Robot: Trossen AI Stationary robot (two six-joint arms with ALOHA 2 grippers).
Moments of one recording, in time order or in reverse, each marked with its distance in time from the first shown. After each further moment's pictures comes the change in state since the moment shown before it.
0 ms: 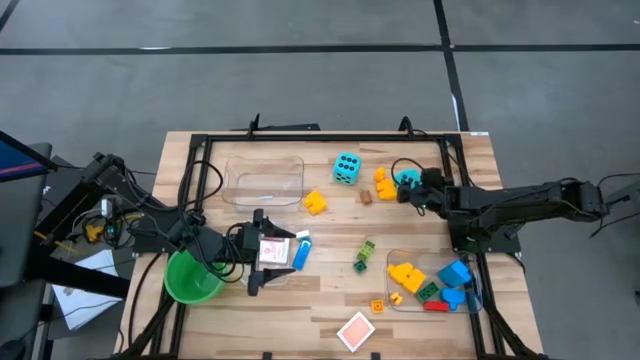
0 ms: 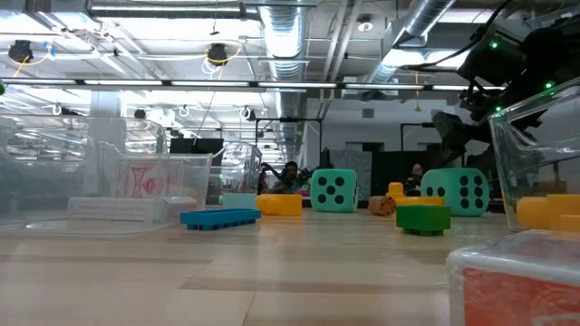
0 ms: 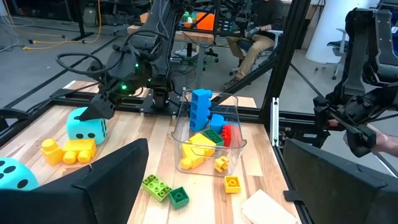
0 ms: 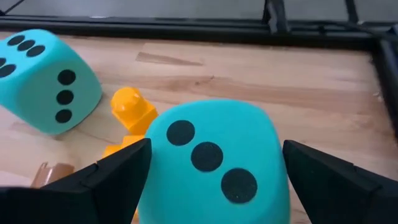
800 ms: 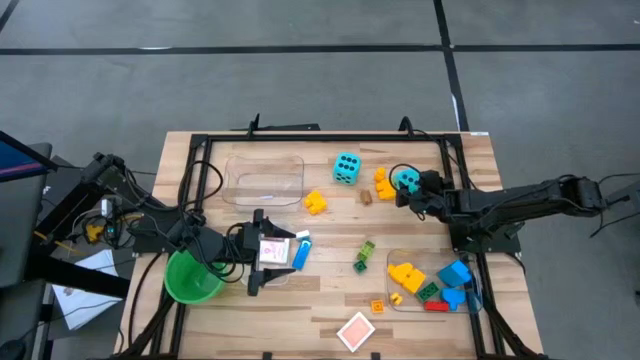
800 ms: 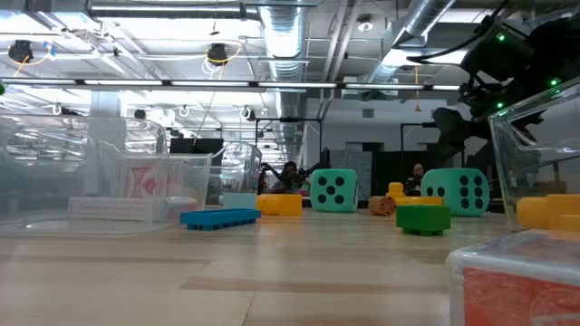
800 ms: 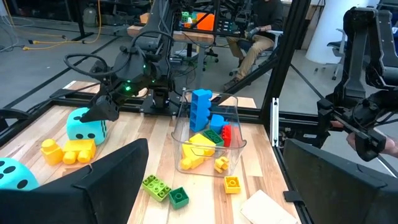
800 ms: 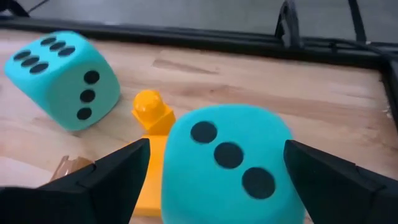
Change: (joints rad) left arm 0.000 0.000 0.000 0.002 0.000 0.000; right arm 0.082 0.015 0.005 0.017 0.050 -0.013
